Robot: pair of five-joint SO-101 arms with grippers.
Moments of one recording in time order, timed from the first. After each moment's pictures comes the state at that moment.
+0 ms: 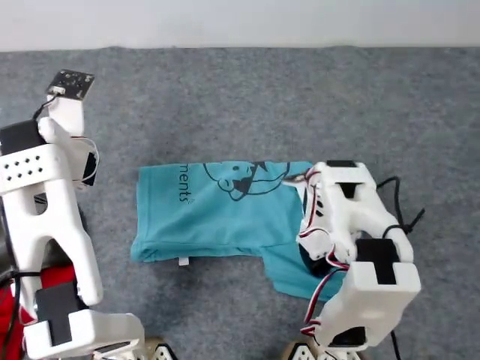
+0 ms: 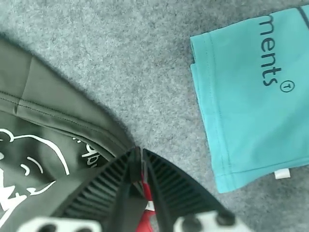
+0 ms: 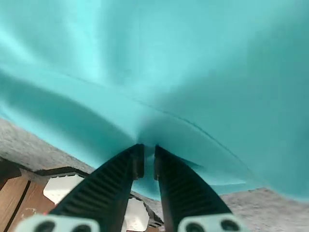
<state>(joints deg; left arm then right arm) -21.5 -3.1 -1.6 95.2 -17.5 -1.8 14.1 26.3 84.5 27.1</state>
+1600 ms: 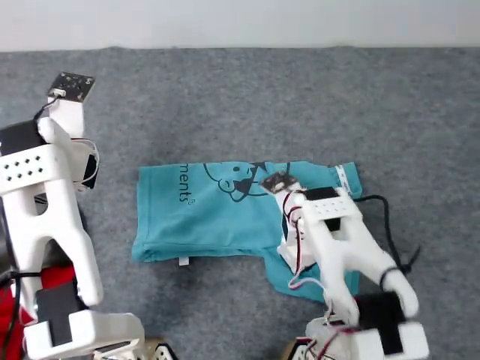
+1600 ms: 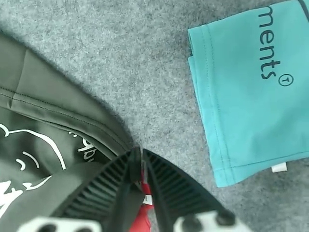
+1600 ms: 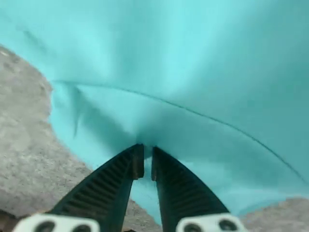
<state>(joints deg) -21.5 -4.1 -1.6 96.7 -17.5 -13.4 -5.2 46.0 69.5 21.1</state>
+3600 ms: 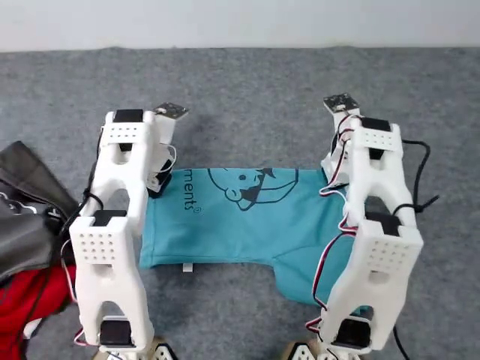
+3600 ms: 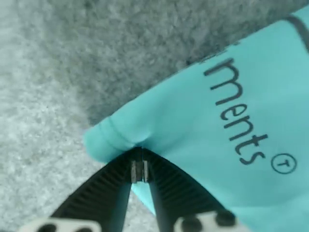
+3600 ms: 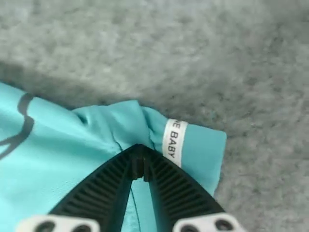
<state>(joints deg) -4.1 42.9 -22.6 92.0 -15.5 6.9 36.8 -15.4 72.0 23.5</state>
